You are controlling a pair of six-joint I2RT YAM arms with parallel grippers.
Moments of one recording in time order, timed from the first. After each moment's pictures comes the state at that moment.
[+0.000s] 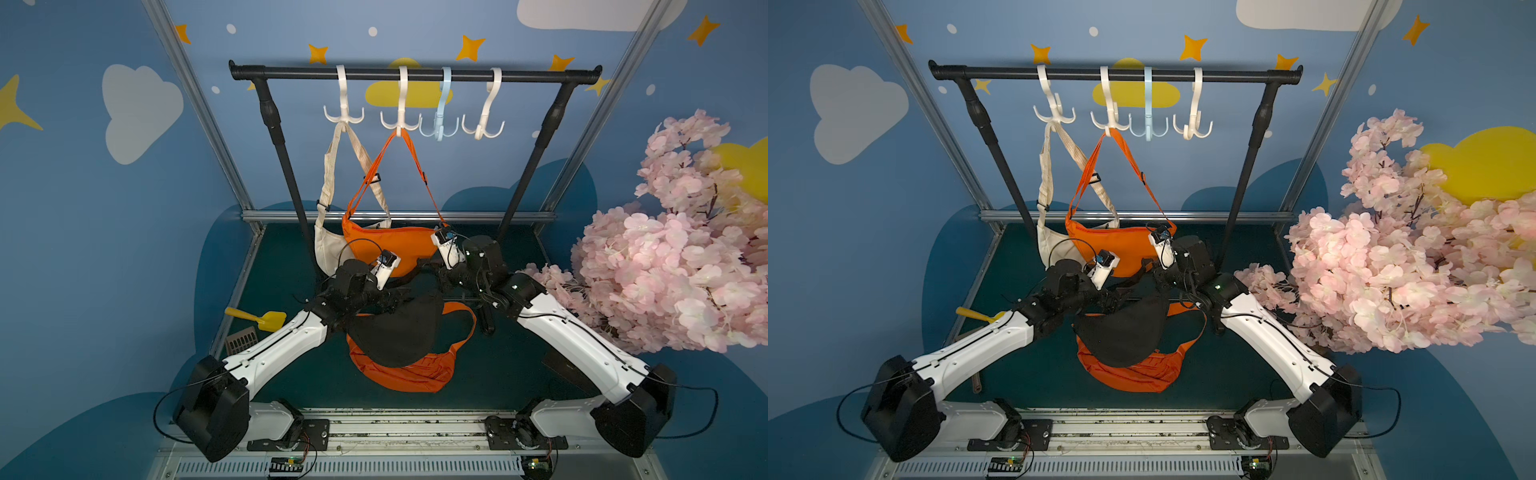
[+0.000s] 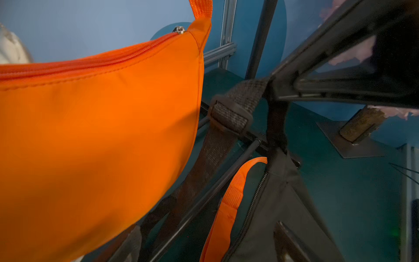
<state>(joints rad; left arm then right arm) -0.61 1.36 0.94 0.03 0.21 0.04 0.68 1.33 1.26 -0.44 -0.05 0.00</state>
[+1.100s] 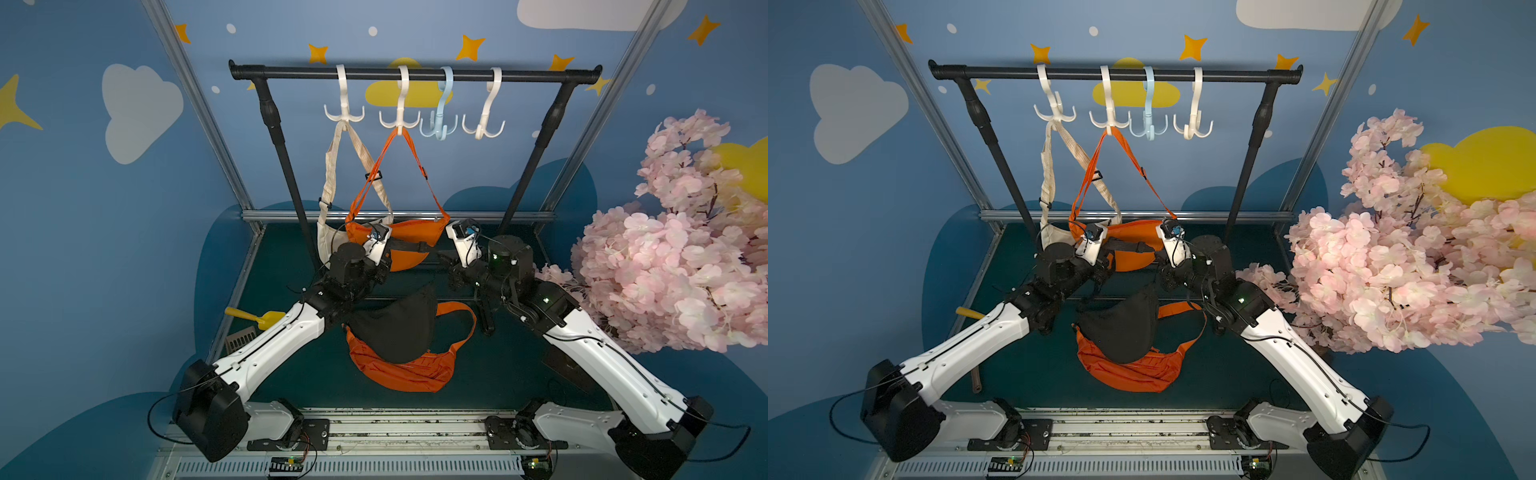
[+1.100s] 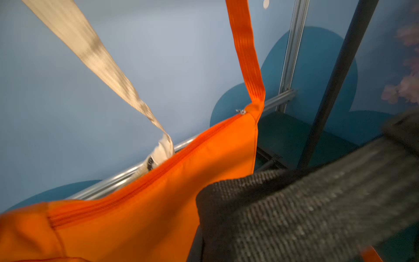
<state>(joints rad) -0.59 1.30 1.11 0.00 -0.10 0.09 0.69 1.19 1.29 -0.44 -0.02 0.00</state>
